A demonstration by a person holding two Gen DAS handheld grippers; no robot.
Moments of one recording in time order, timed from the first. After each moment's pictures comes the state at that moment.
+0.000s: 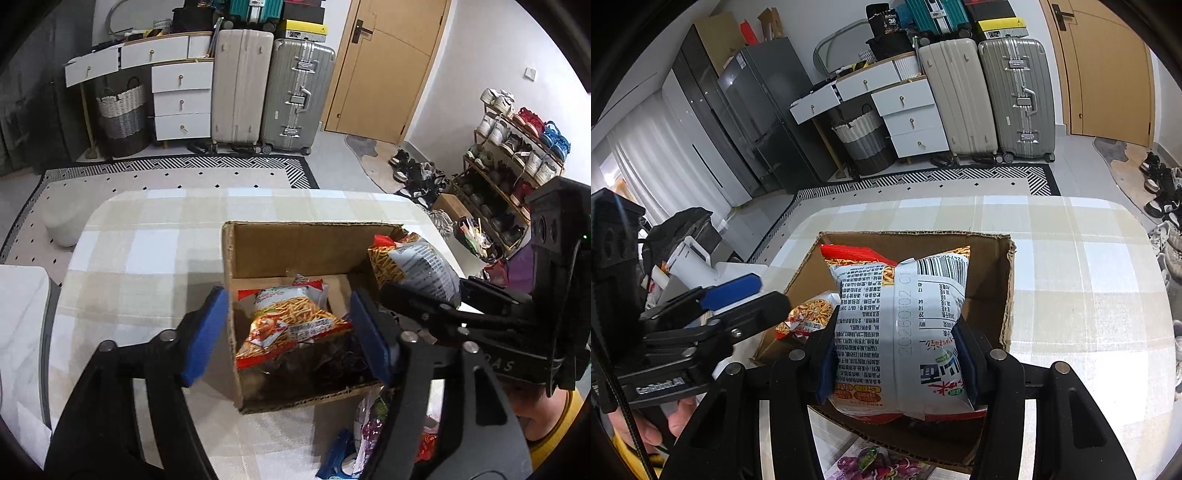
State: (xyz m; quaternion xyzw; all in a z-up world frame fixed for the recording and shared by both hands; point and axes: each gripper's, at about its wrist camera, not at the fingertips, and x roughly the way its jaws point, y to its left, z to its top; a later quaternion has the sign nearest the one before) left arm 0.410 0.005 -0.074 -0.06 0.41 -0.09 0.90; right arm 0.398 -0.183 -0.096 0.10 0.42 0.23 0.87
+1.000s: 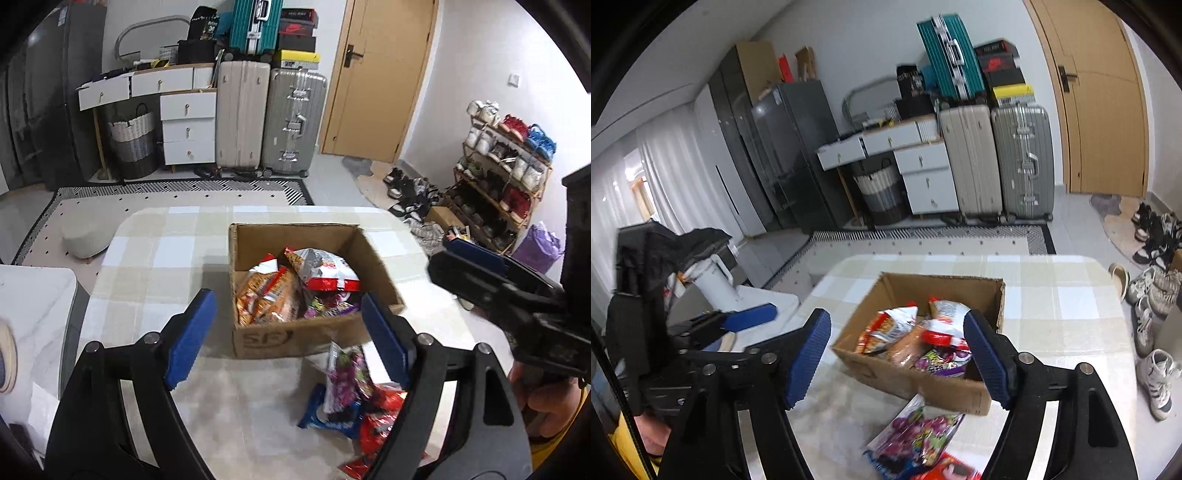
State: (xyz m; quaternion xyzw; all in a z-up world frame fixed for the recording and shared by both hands) left arm 0.255 0.003 0.024 -0.05 0.36 -0.09 0.93; right arm 0.268 -0.197 0.005 0.09 0.30 0.24 0.92
